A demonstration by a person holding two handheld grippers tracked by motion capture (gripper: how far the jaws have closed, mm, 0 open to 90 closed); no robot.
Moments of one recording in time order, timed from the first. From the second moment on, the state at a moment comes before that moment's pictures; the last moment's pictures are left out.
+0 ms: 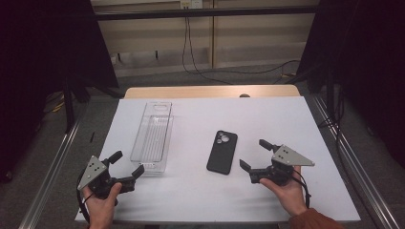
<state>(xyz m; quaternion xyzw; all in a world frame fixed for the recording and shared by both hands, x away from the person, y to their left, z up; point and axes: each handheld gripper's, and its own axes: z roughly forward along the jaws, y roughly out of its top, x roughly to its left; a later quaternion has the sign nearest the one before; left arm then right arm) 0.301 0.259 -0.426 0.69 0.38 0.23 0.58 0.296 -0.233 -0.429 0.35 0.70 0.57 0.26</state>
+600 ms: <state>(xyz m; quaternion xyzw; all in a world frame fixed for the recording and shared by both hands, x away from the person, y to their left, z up) 0.301 0.259 -0.425 0.68 0.38 0.23 0.58 0.322 -0.211 -0.425 0.34 0.70 0.57 0.26</state>
